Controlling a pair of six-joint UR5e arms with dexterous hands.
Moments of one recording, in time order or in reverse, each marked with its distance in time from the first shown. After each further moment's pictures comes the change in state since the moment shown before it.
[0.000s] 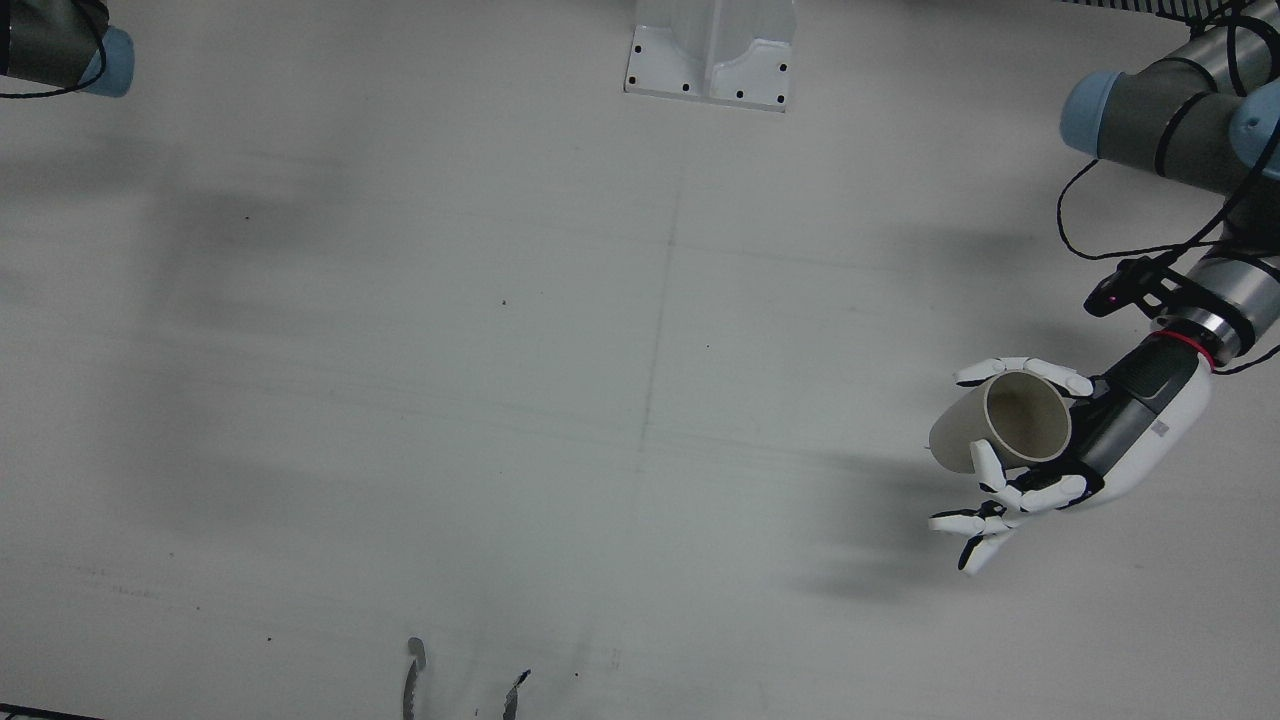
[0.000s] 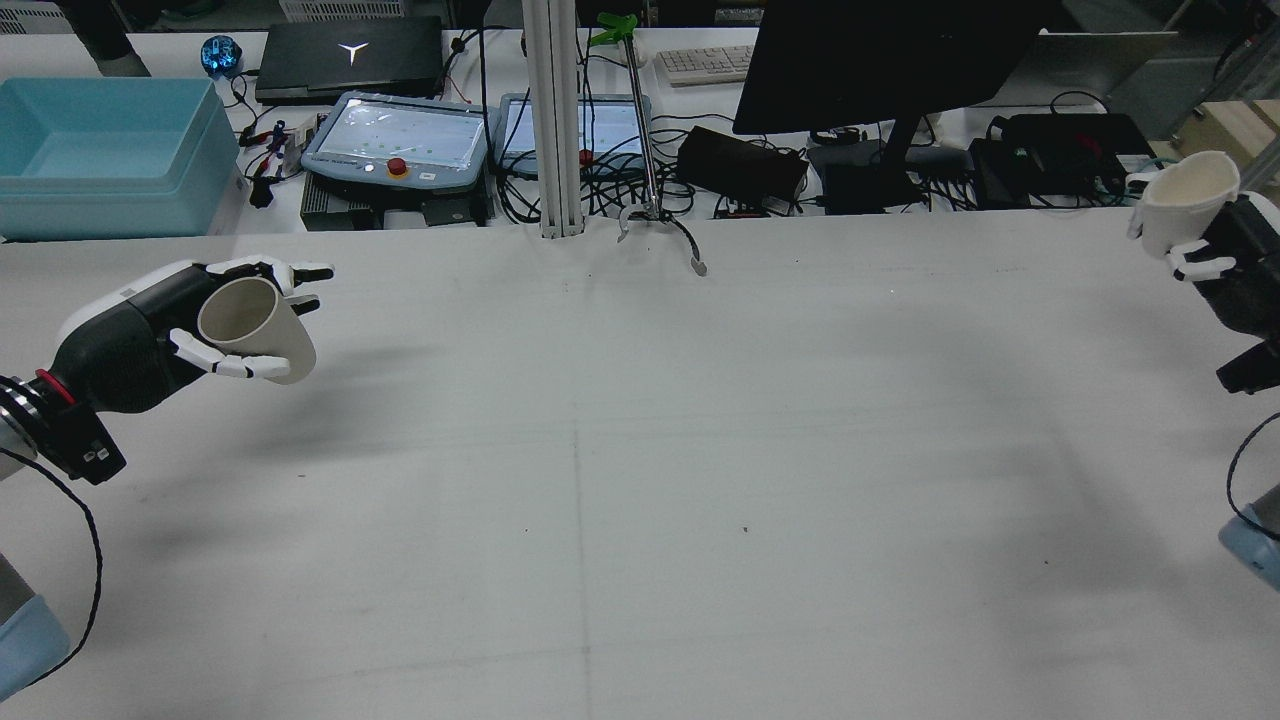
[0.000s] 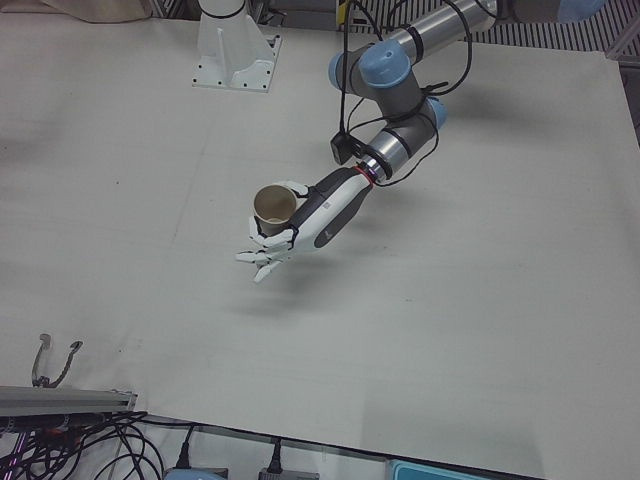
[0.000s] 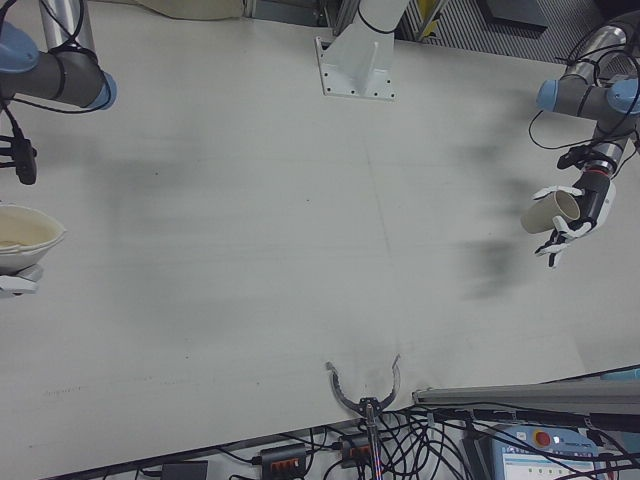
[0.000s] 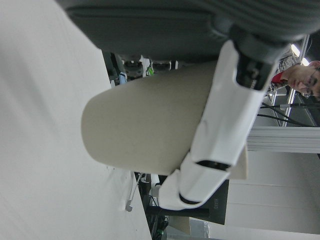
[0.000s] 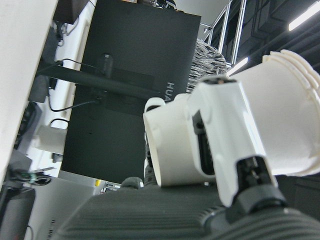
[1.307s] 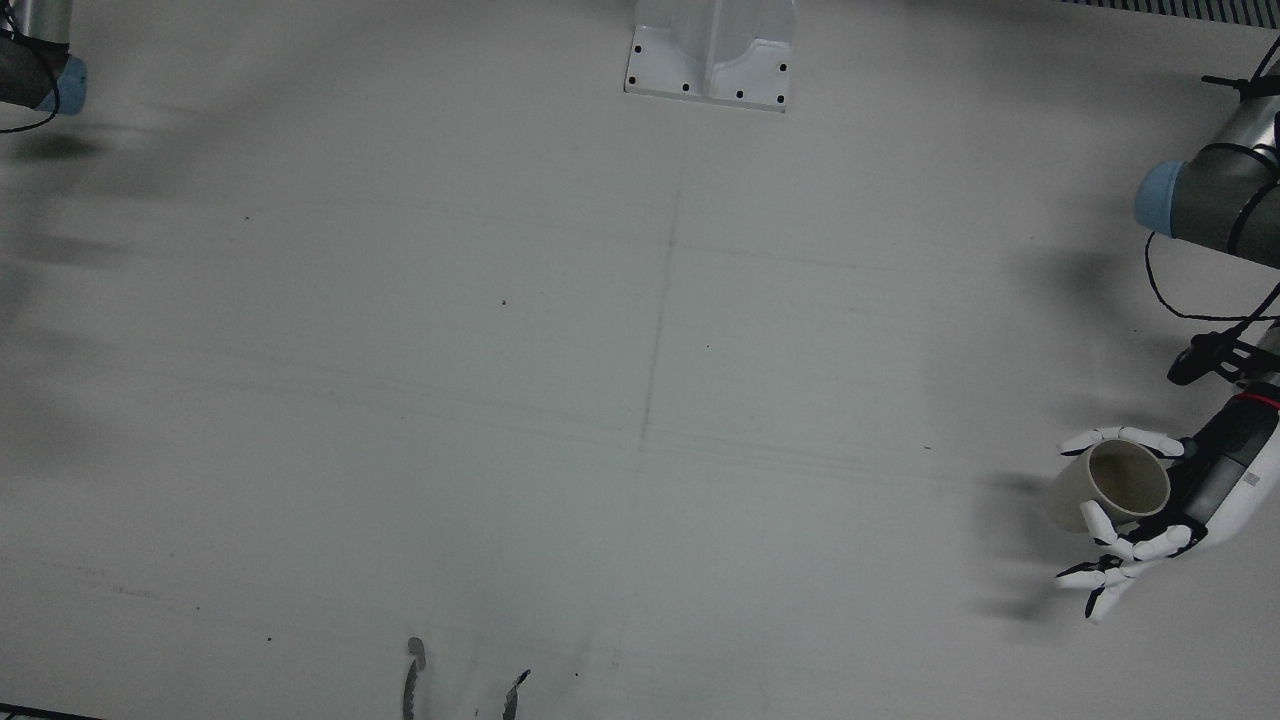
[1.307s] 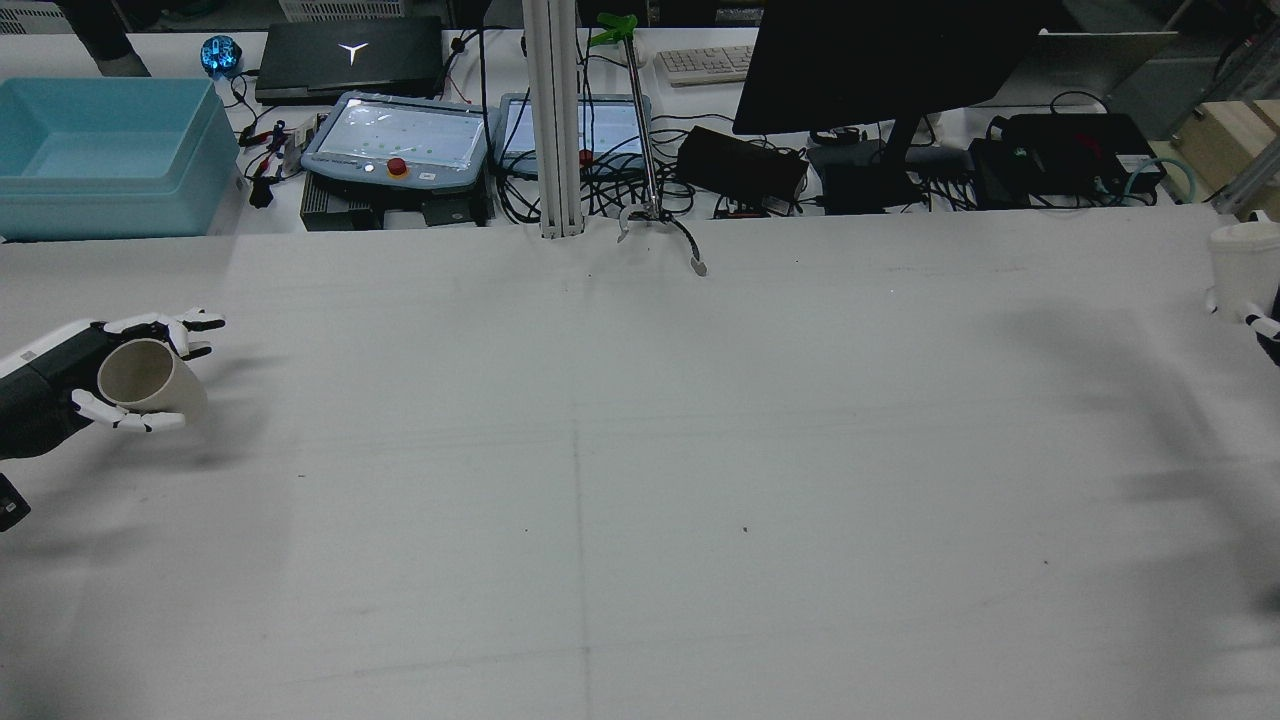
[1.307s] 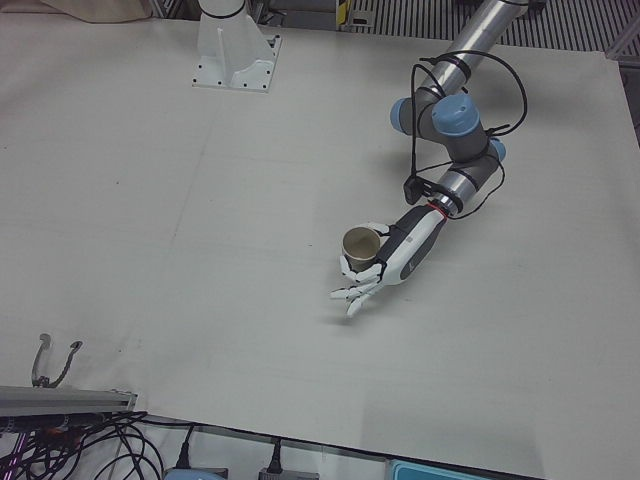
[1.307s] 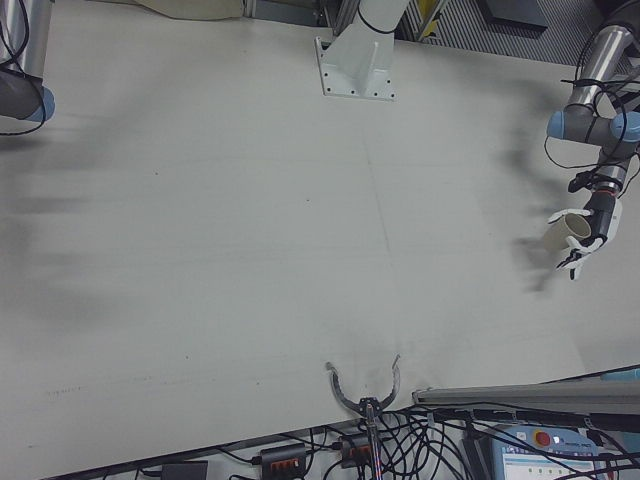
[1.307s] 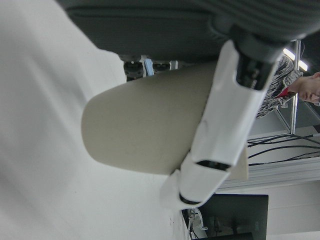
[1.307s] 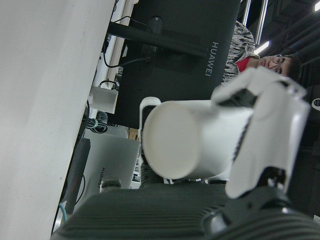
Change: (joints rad) left arm -0.048 0.132 0.272 -0.368 -0.008 0.169; right arm 0.052 0.056 -0.463 0.329 -0.038 0.029
